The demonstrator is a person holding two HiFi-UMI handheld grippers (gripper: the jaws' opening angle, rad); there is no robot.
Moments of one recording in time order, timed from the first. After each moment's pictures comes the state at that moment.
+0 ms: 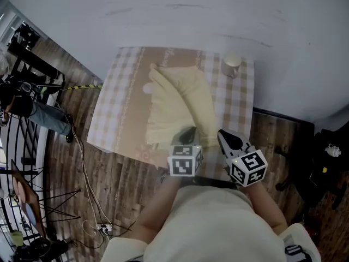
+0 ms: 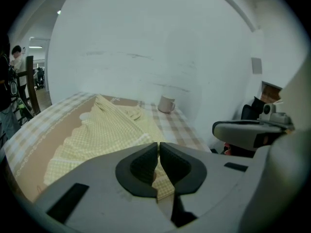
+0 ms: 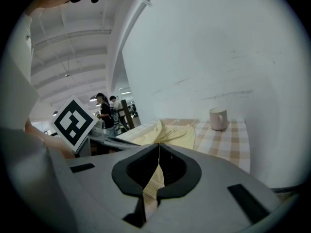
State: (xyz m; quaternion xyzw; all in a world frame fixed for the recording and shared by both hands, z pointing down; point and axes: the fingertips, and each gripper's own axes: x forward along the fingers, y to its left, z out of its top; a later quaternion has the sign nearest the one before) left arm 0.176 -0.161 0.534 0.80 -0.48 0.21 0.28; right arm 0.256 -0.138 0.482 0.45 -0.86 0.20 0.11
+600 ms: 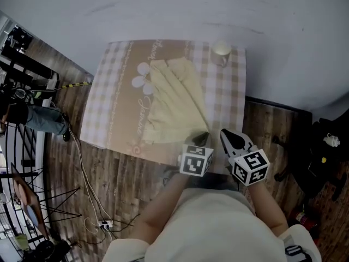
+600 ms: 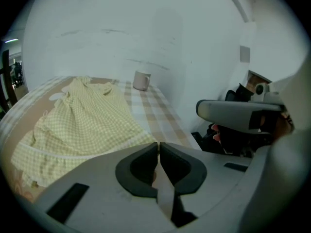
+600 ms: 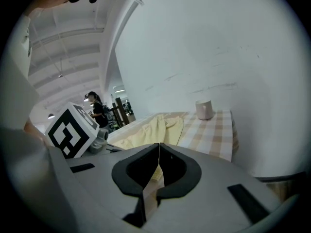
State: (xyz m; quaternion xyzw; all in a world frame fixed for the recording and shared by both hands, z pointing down) left arm 0.260 -0.105 0.580 0.82 -0.38 0.28 0.31; right arm 0.303 -0.108 0.505 0.47 -0.84 0.23 0.12
